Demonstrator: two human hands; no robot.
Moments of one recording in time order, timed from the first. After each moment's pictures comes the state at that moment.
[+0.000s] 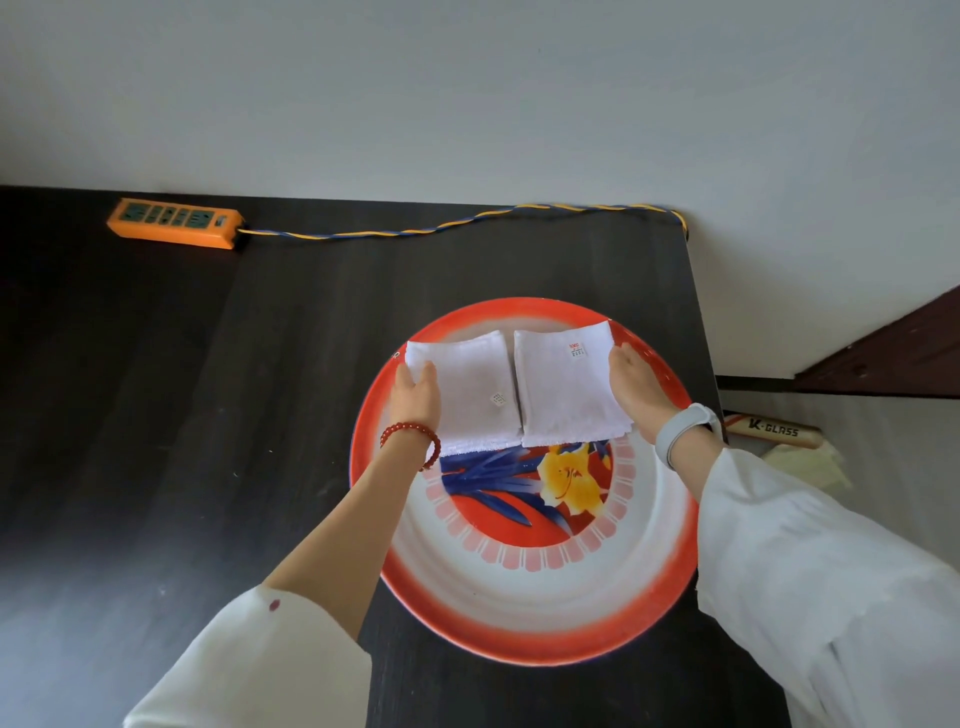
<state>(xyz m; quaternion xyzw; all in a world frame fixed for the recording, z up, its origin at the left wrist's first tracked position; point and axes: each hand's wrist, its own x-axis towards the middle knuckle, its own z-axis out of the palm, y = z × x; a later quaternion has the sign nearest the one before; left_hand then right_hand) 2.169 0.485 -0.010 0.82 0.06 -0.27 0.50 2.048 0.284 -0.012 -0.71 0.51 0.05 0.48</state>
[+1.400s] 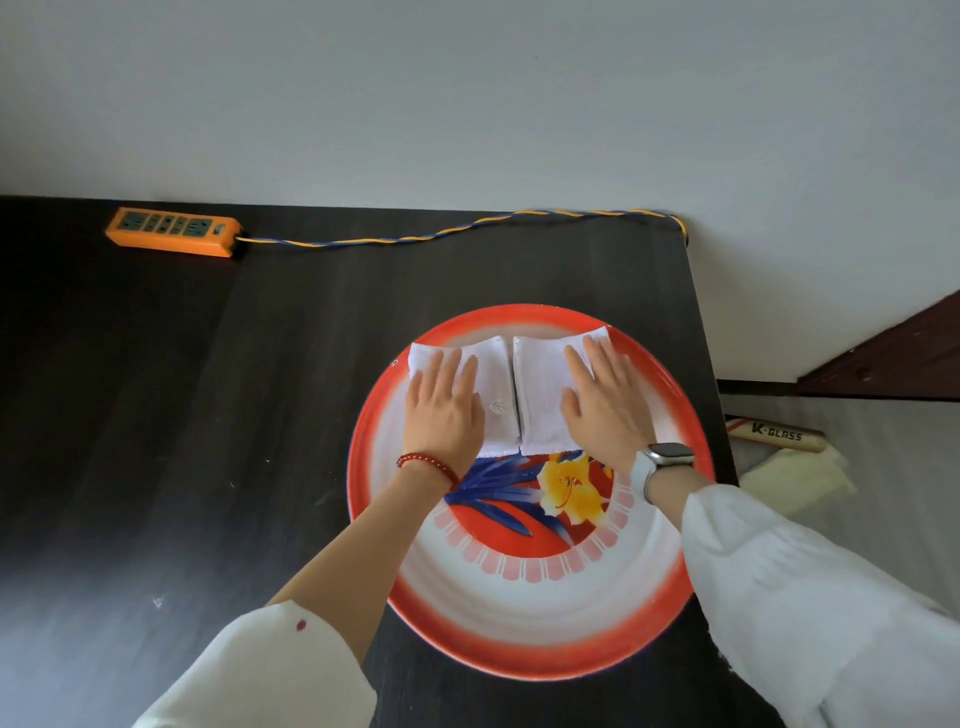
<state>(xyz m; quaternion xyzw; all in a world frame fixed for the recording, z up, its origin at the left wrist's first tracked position) 2.145 0.484 -0.007 0.92 -0.34 -0.09 0.16 2.043 0.319 -0.010 -0.97 0.24 0.01 0.09</state>
